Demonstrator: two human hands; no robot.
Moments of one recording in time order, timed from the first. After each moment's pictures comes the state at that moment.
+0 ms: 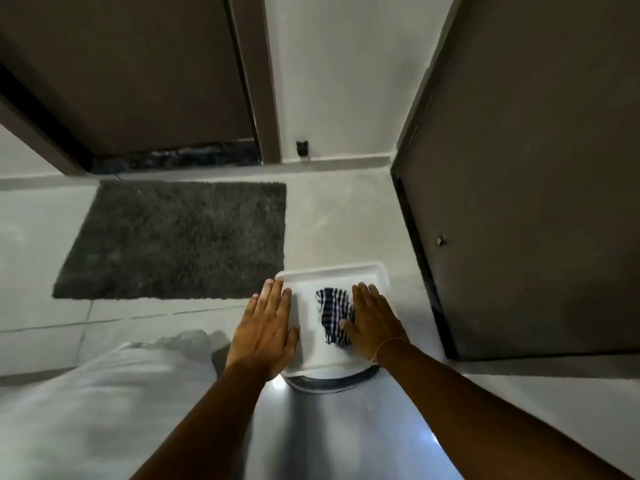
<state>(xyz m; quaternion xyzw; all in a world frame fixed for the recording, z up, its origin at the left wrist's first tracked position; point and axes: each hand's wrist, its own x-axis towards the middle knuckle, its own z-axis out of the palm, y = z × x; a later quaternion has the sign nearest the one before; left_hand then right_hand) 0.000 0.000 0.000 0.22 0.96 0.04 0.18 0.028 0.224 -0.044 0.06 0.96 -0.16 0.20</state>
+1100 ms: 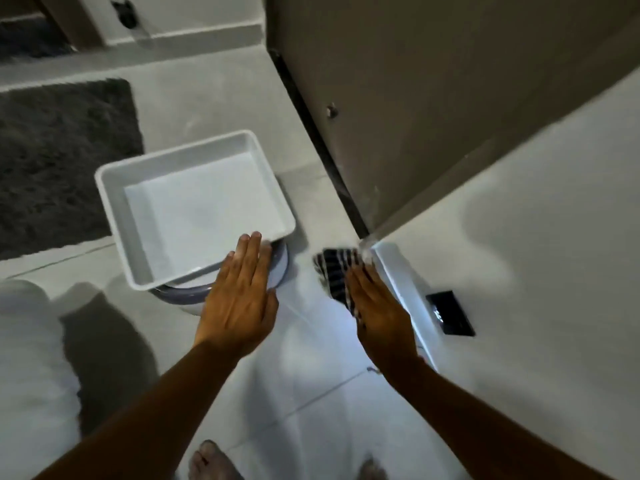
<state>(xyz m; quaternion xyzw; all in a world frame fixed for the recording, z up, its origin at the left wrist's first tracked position) 0.163 0.118 -0.123 0.38 0.91 0.14 0.12 0.312 0.311 -0.129 0.14 0.97 -0.12 -0.14</state>
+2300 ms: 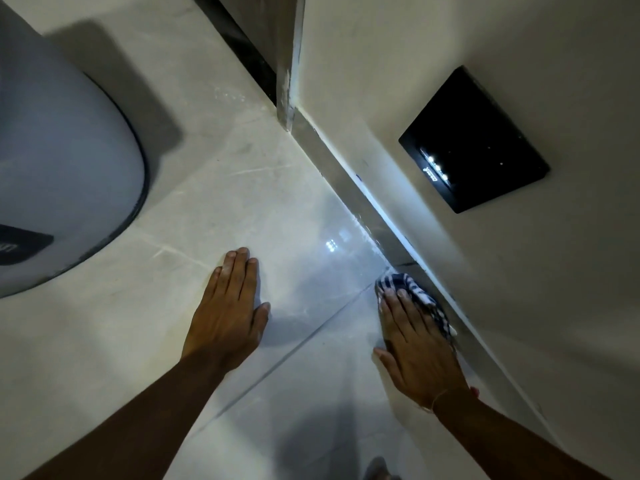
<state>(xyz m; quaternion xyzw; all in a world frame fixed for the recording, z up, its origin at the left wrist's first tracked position) 0.338 0.199 -0.472 0.49 0.85 0.06 0.18 0.605 0.392 -0.455 0.23 0.95 -0.06 0.22</state>
